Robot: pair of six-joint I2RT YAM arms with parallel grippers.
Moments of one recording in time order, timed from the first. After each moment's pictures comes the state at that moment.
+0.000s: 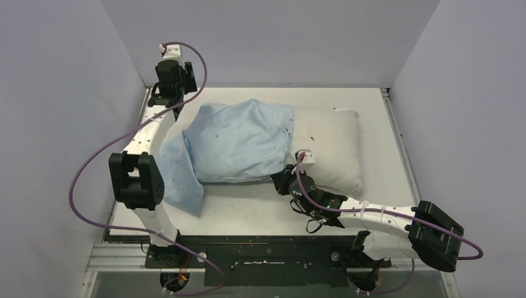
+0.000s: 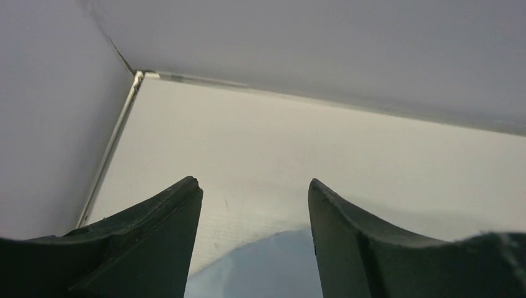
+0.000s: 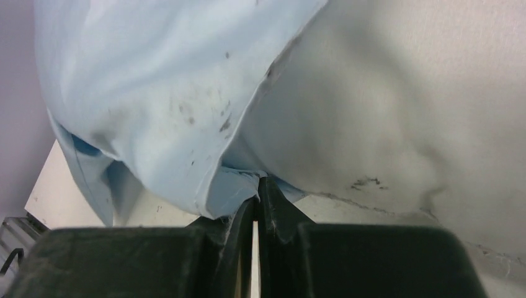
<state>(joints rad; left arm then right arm) -0.08 1.75 1.55 -0.05 -0.26 -0.09 1.02 1.19 0.48 0.37 0.46 0.69</state>
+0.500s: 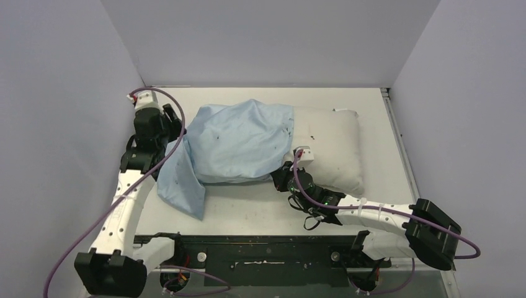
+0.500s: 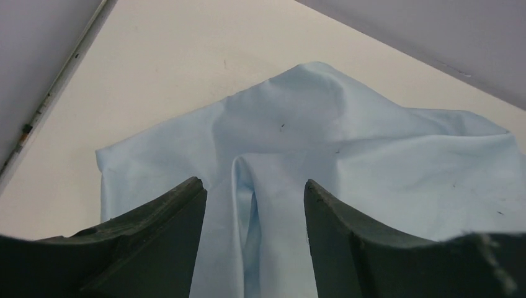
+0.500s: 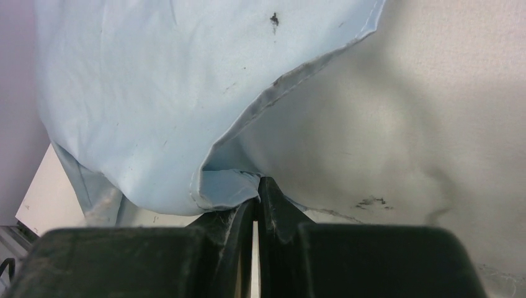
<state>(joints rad) -0.09 1.14 1.09 -0.38 -0.23 -0.37 1.01 1.21 0.52 0.36 0.47 0.66</state>
